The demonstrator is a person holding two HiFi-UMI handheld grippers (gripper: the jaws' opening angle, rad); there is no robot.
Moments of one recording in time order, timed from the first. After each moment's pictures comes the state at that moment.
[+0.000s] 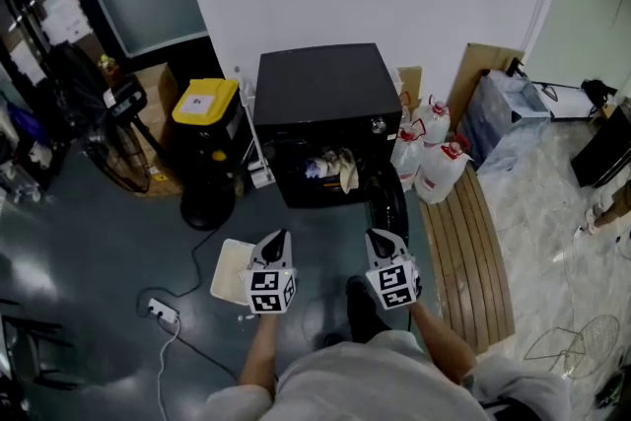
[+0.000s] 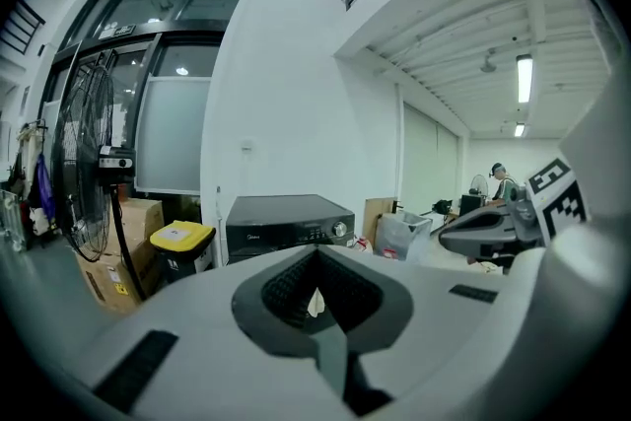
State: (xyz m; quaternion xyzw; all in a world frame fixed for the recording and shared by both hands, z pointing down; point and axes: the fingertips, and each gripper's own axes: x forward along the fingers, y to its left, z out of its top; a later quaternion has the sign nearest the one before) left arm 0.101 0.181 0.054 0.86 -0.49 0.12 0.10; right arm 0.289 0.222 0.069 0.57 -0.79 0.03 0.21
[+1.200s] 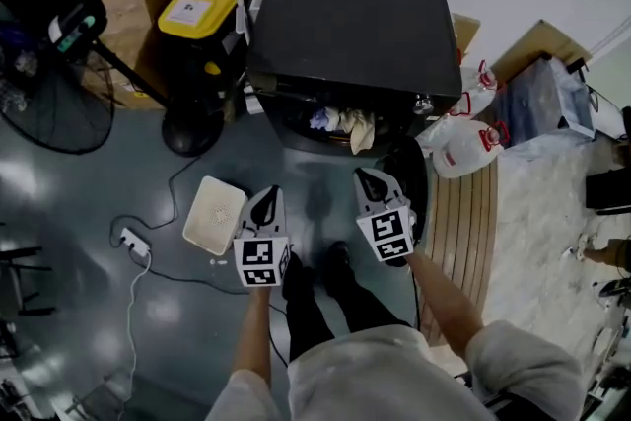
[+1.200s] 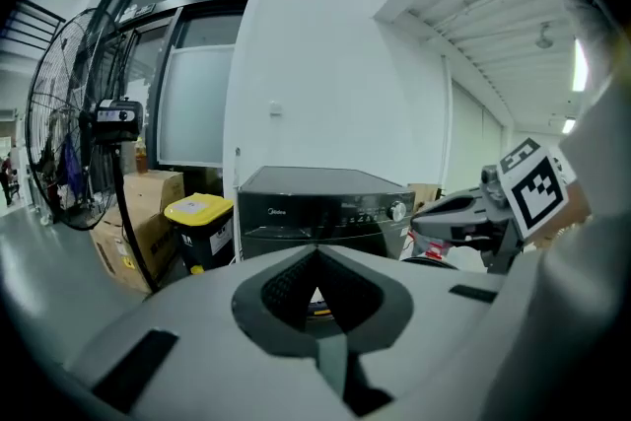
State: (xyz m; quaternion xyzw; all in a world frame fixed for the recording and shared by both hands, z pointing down) left arm 0.123 -0.022 0.172 0.80 -0.57 0.15 0.15; right arm 0.287 -0.055 0.183 0.45 -0.85 0.05 0.26
